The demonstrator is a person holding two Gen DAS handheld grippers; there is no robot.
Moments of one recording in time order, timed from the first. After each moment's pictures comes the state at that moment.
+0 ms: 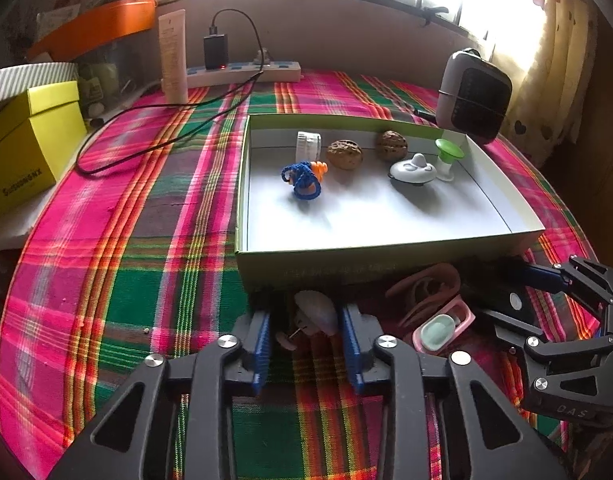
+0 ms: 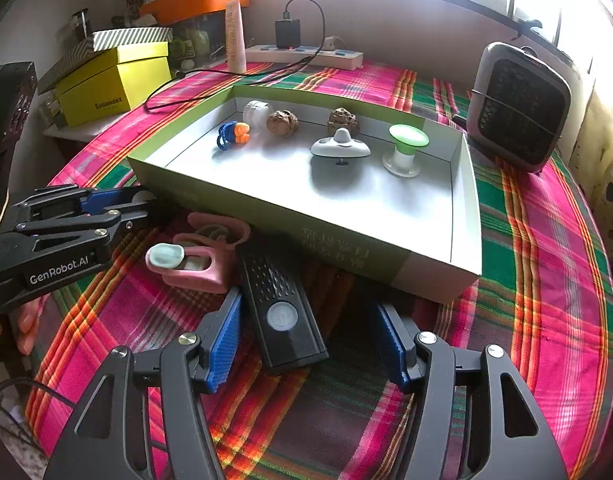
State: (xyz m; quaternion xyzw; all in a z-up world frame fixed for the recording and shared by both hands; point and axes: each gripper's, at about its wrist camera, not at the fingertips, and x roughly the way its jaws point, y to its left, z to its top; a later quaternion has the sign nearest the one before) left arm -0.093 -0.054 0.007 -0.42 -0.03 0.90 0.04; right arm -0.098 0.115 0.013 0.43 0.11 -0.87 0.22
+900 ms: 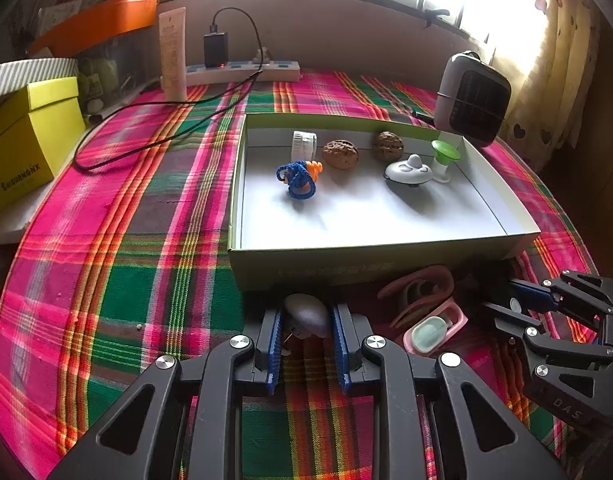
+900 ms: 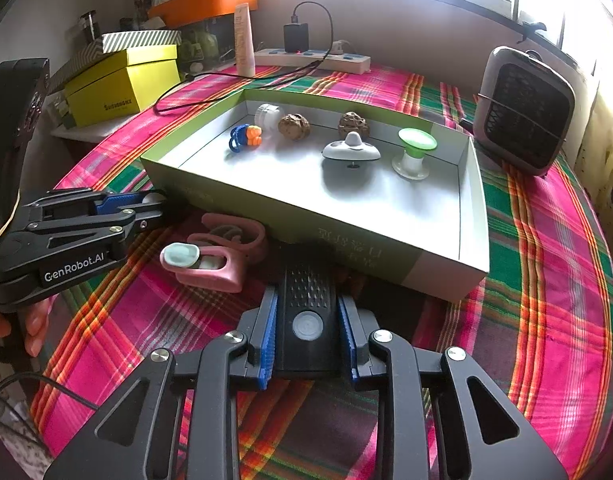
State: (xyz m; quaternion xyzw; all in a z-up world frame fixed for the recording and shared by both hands) left arm -0.092 -0.049 0.006 -0.42 -0.04 0.90 0.05; right arm -0.093 0.112 0.013 0.42 0.10 -0.87 0.23
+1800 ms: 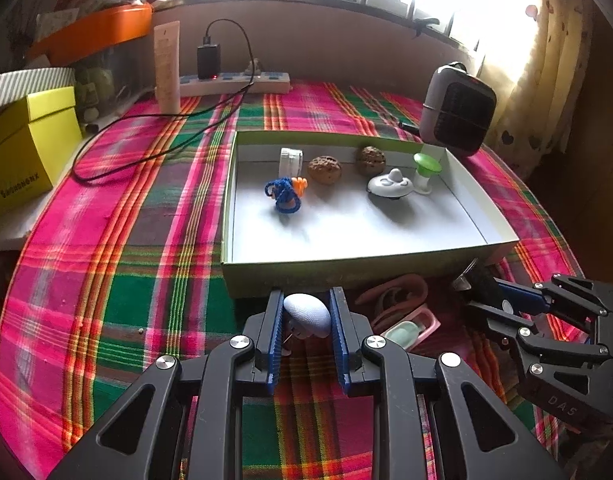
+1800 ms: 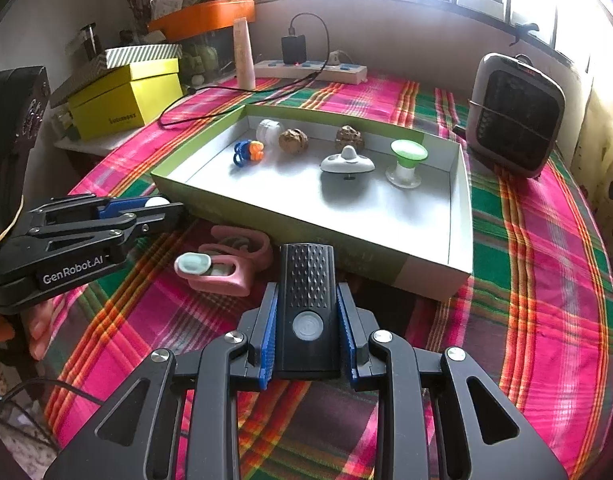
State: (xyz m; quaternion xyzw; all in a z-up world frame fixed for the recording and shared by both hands) left arm -0.086 -0.047 0.023 -0.41 -0.04 0.91 0.06; right arm -0.086 0.119 0.030 0.41 0.08 -0.88 0.24
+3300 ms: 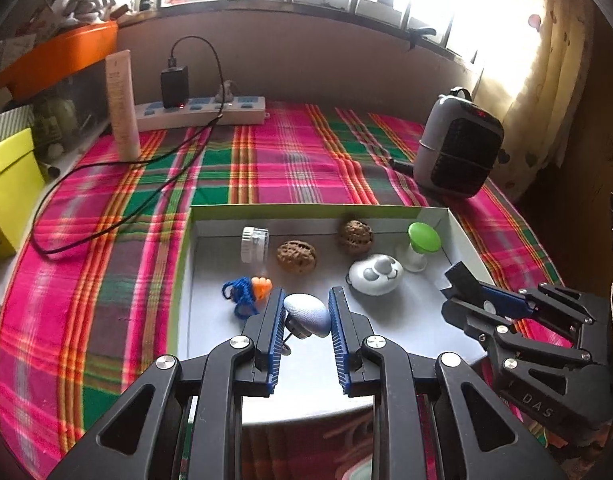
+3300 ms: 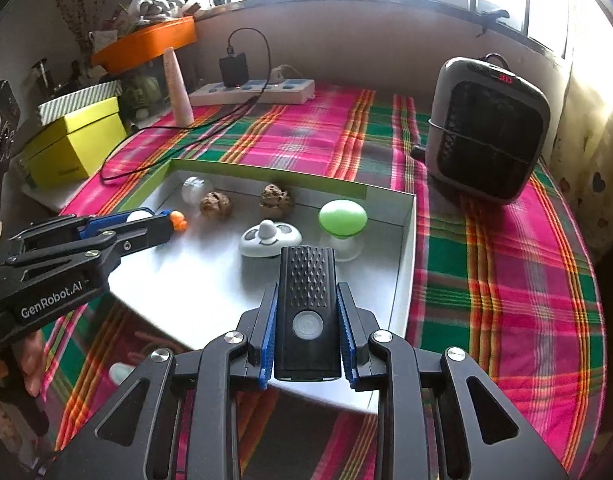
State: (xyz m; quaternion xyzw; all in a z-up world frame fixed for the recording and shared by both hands) left arm -0.166 -0.026 0.044 -0.41 -0.05 0.91 0.08; right arm -0.167 0.131 0.041 0.42 0.05 -0.89 0.18
